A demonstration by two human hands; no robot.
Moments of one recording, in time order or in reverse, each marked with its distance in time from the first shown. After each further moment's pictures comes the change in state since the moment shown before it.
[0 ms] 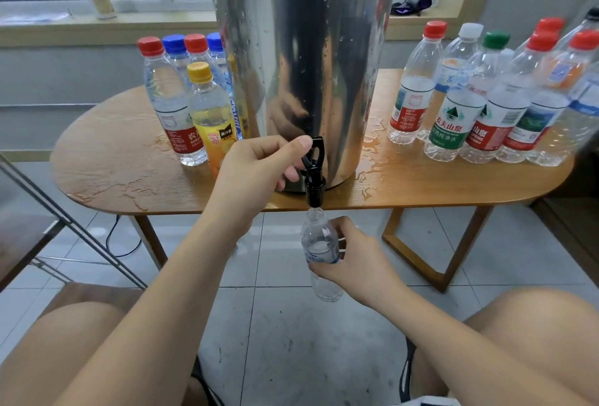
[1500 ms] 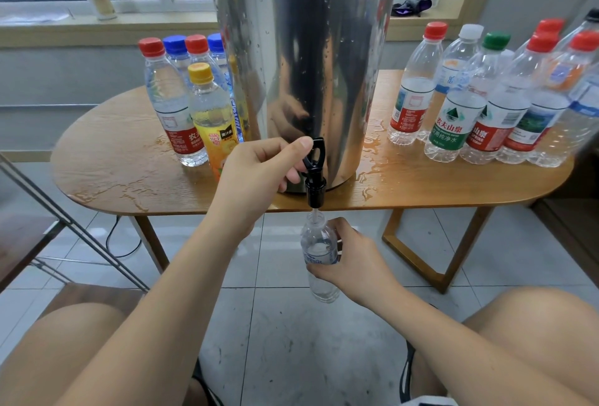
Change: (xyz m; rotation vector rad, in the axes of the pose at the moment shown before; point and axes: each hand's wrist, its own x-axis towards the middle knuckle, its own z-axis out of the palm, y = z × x) left_hand 0.001 -0.004 0.001 0.005 0.016 0.013; right_hand 0.005 0.001 0.007 -0.052 0.015 -0.012
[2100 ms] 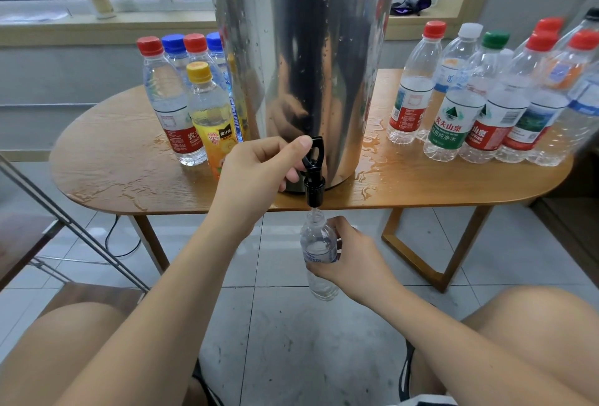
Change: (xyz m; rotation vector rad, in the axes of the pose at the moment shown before) left_hand -0.002 -0.001 0.003 -0.005 0.020 0.028; right_hand 0.001 0.002 -0.001 0.027 -0.002 -0.004
